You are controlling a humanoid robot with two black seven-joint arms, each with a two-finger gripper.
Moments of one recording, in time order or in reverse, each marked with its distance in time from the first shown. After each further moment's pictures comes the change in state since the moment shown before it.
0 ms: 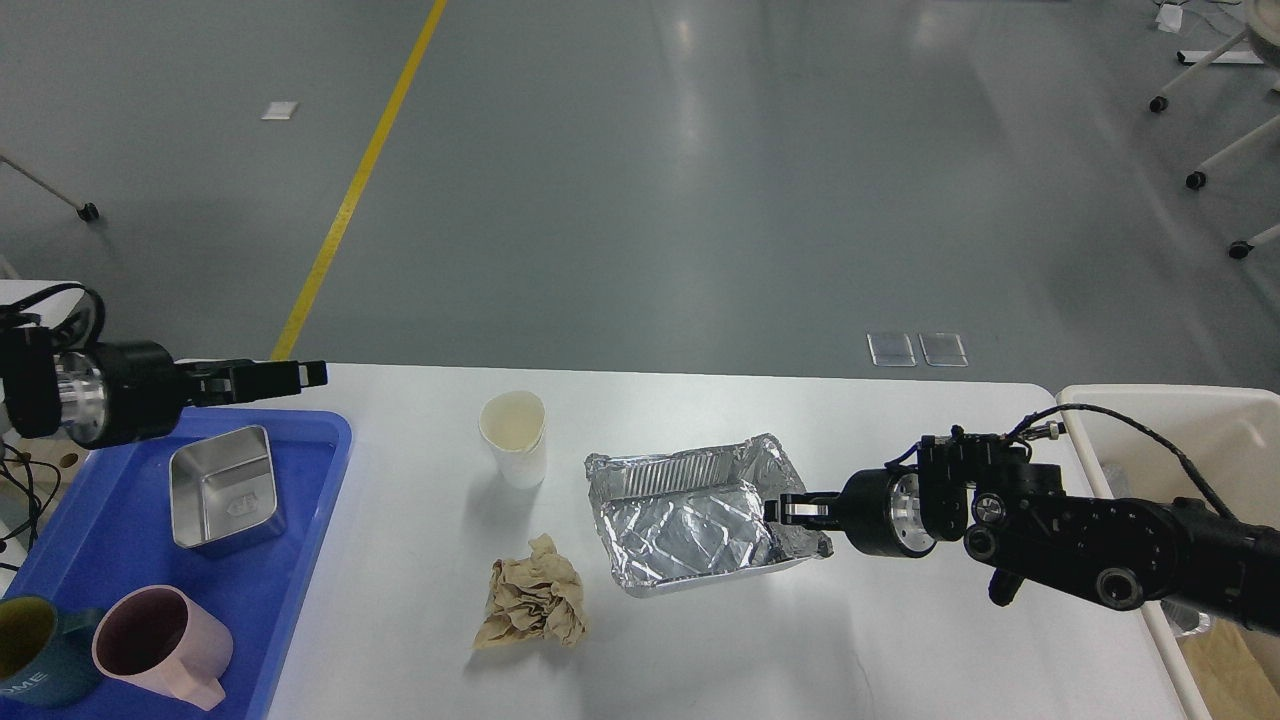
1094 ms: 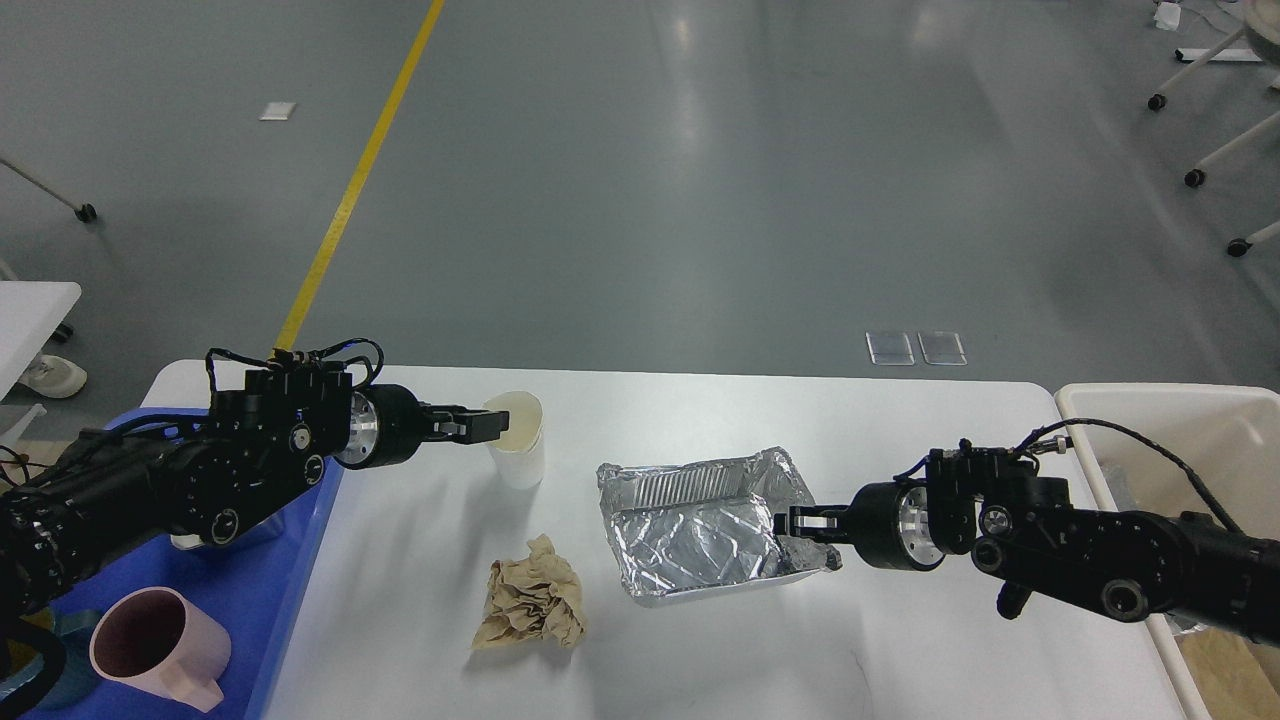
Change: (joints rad) left arm -0.132 -0.583 0.277 0.501 0.011 0.120 0.028; right arm -0.029 -0.008 0.000 -0.006 0.002 0.000 0.003
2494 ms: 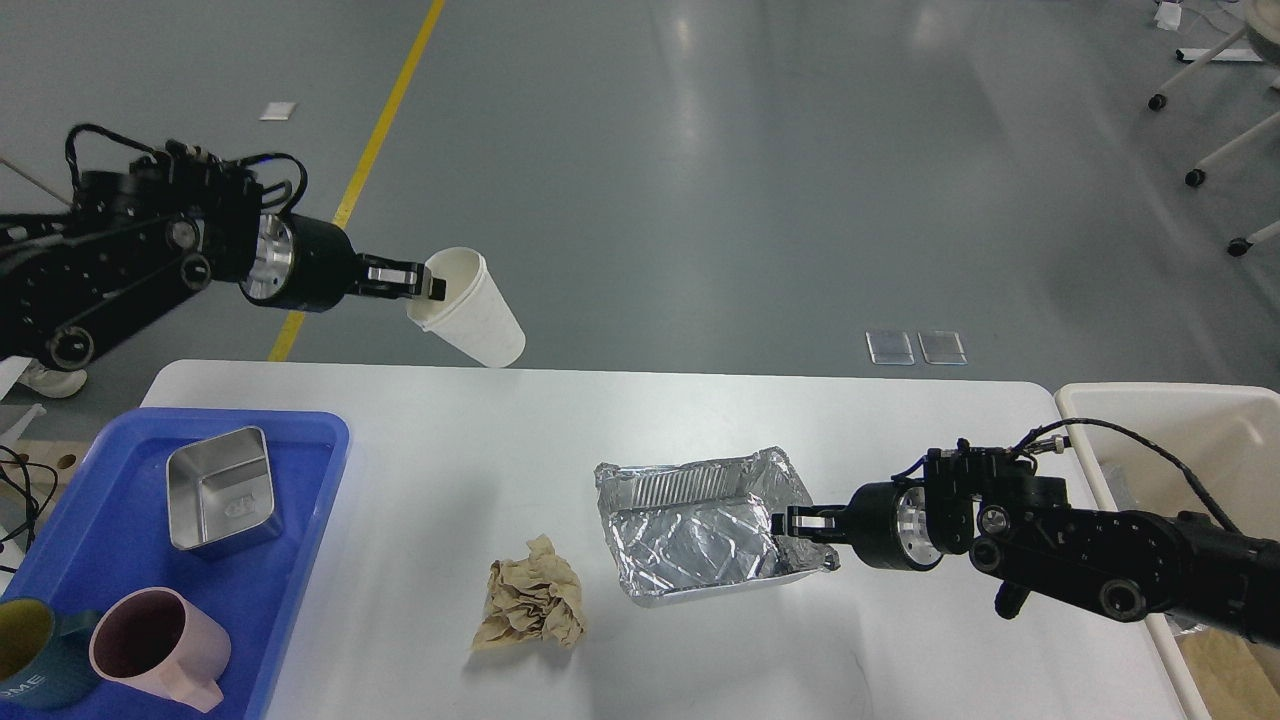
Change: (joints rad) left arm -0.412 0.256 0.023 -0.191 -0.136 -0.390 -0.018; right arm 0.001 0.004 0.001 -0.002 0.002 0.001 0.001
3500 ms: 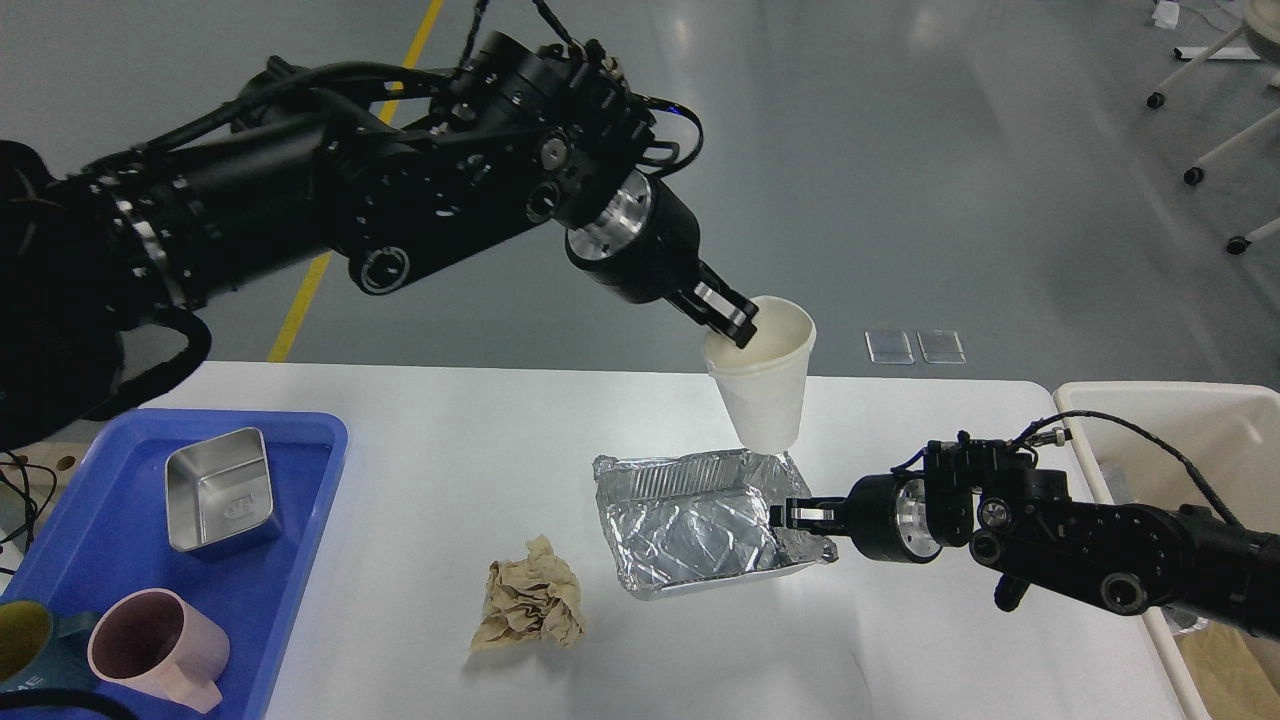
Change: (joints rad) left arm -0.321 -0.586 0.184 0.028 -0.027 -0.182 -0.017; right arm 0.012 -0.004 0.006 0.003 0.000 0.000 0.003
